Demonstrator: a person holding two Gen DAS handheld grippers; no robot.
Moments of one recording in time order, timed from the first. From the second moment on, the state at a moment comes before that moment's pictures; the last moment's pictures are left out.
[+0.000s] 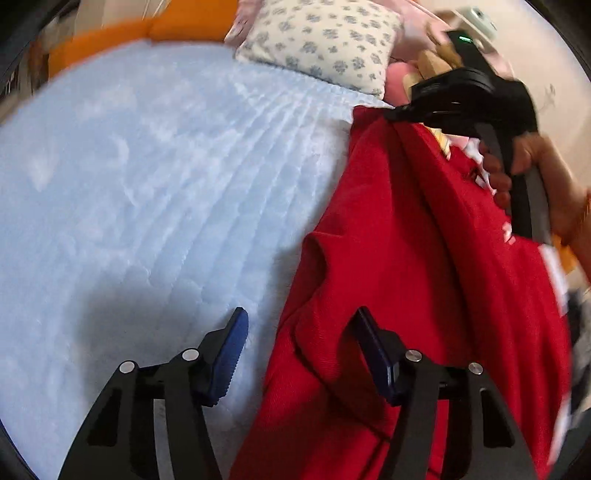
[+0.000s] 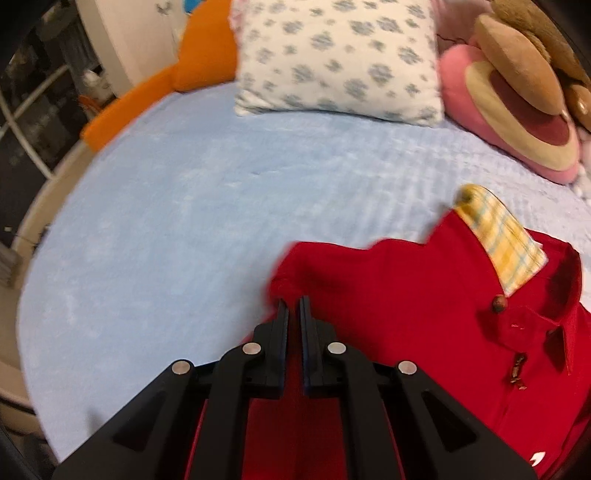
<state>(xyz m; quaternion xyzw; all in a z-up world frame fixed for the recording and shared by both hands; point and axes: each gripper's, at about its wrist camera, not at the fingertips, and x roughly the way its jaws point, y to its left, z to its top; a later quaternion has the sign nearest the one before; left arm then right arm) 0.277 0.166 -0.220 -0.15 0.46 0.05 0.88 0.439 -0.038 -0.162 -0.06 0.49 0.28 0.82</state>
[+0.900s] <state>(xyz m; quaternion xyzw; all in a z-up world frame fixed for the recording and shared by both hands) 0.176 0.152 -0.200 -0.18 0.45 0.01 0.87 0.147 -0.060 -0.156 -0.36 0.51 0.34 0.71</state>
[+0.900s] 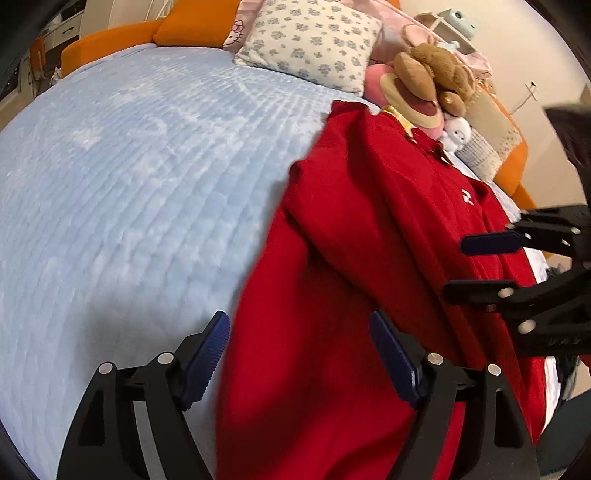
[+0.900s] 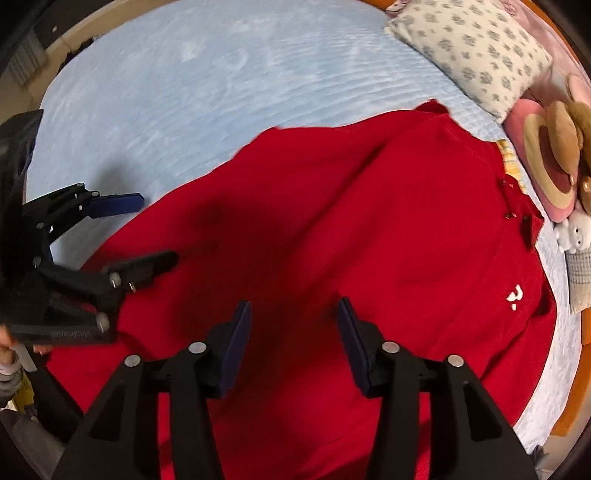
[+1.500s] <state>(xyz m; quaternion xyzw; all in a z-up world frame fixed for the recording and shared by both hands) 0.162 0.116 -0.191 -0.18 0.44 -0.04 0.88 0.193 -0.162 -0.128 -0.19 0.55 0.33 0.74</state>
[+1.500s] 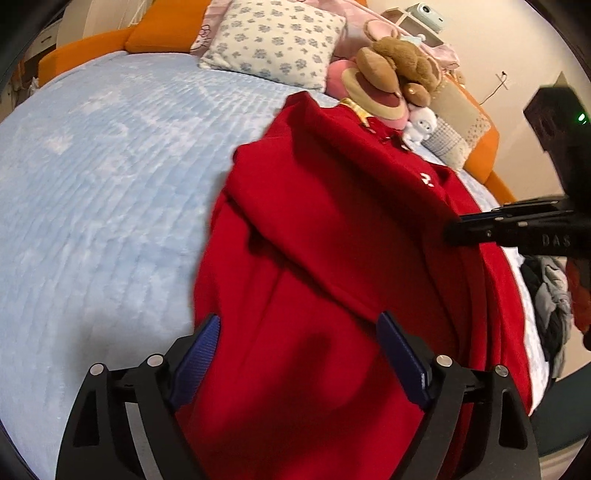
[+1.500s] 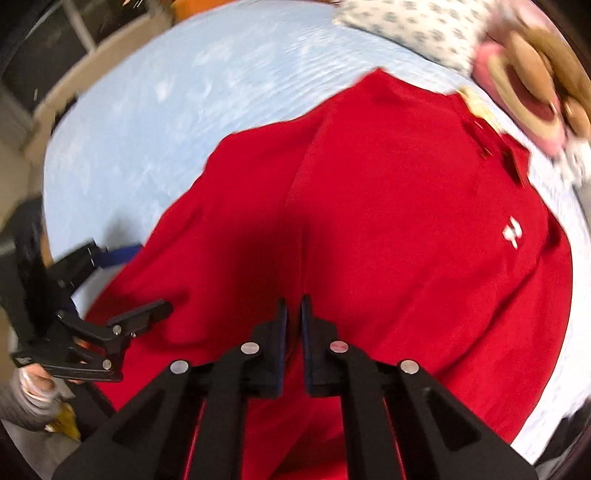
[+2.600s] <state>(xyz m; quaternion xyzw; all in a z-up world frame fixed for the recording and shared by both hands) 0.080 0.076 -0.163 -0.19 0.44 -0.03 0.88 -0.064 -0.175 -0.154 -0.46 0.33 0.40 0.72</state>
